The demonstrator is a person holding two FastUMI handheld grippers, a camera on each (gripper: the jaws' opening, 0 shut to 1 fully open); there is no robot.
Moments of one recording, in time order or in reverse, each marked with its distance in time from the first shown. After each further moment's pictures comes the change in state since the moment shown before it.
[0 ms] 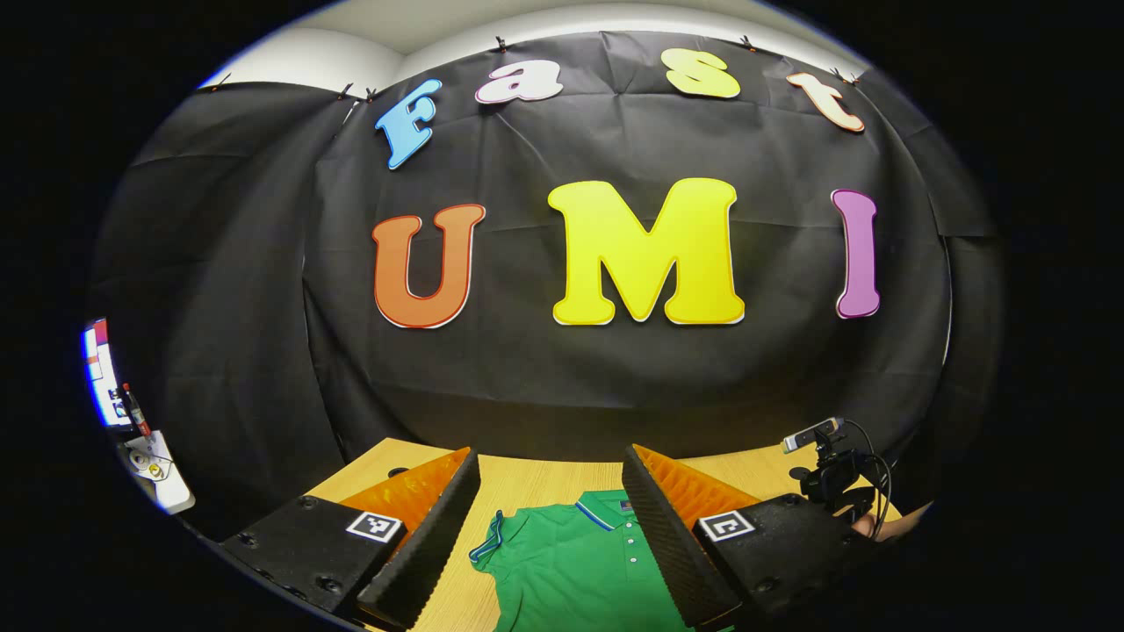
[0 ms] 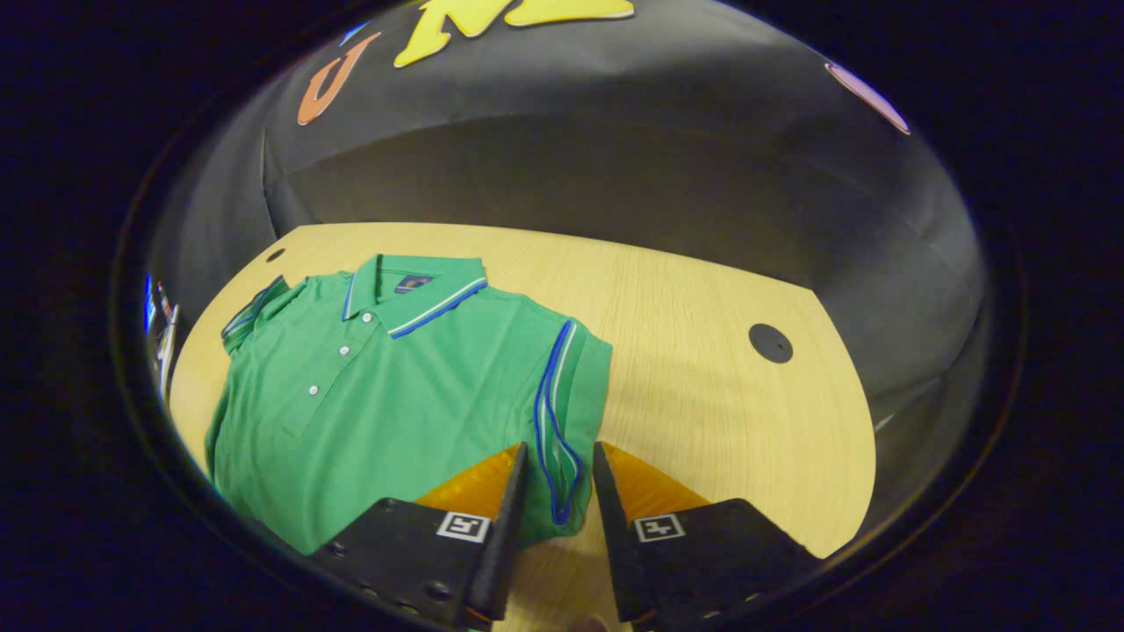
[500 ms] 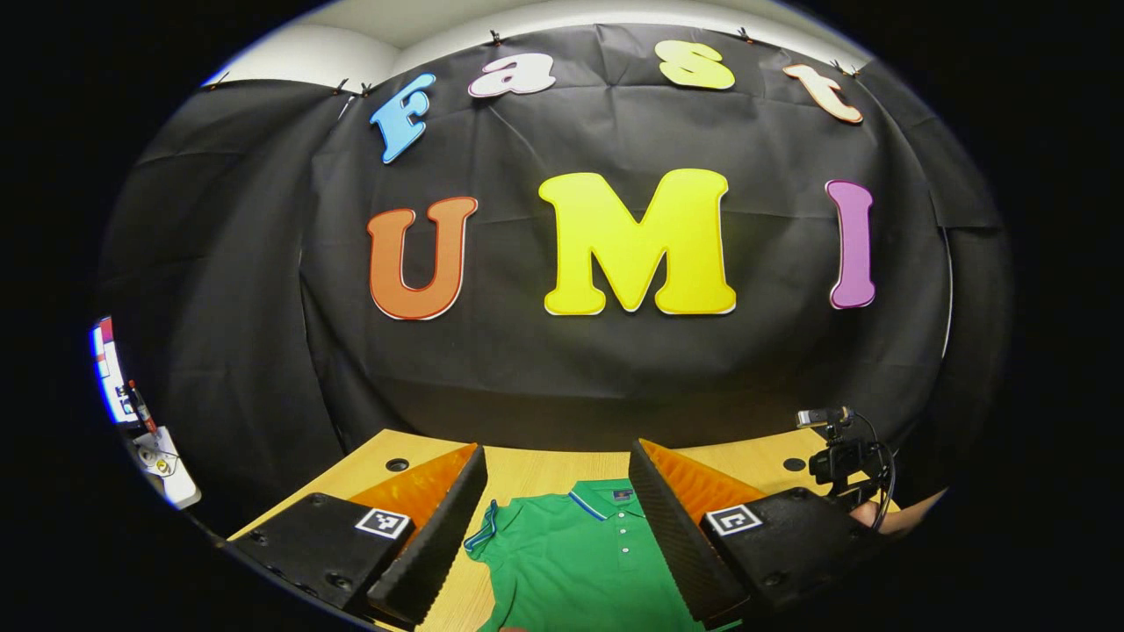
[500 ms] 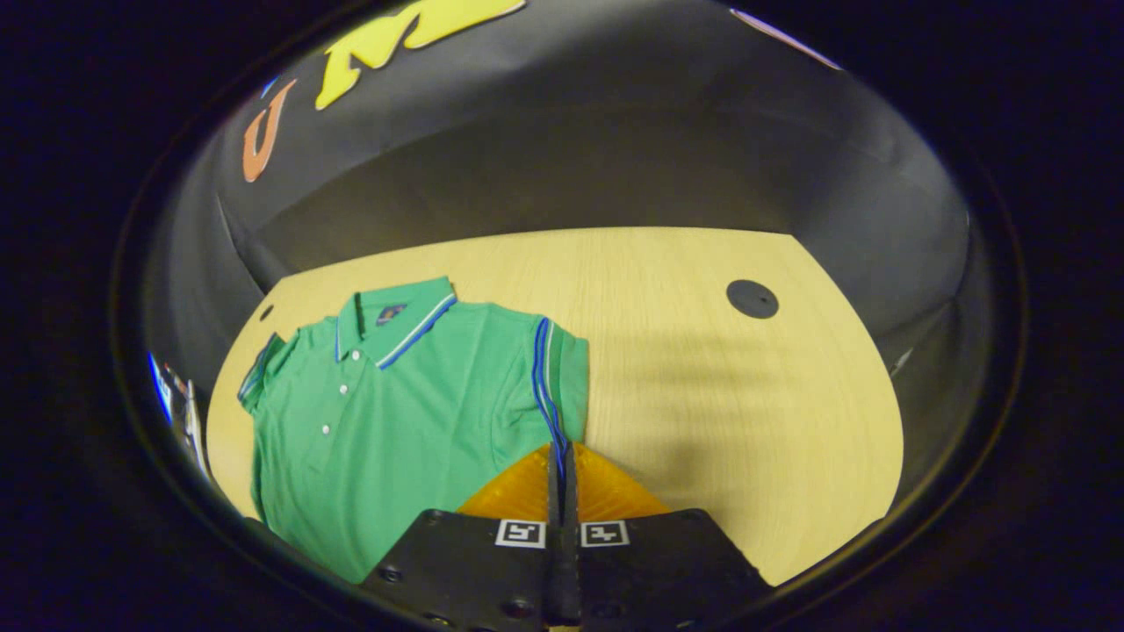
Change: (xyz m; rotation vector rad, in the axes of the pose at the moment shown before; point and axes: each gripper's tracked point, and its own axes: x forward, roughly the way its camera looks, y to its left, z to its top) left arm -0.009 -0.017 0.000 -0.004 0.012 -0.027; right arm -0.014 -0.010 0.010 0.222 0.012 0.029
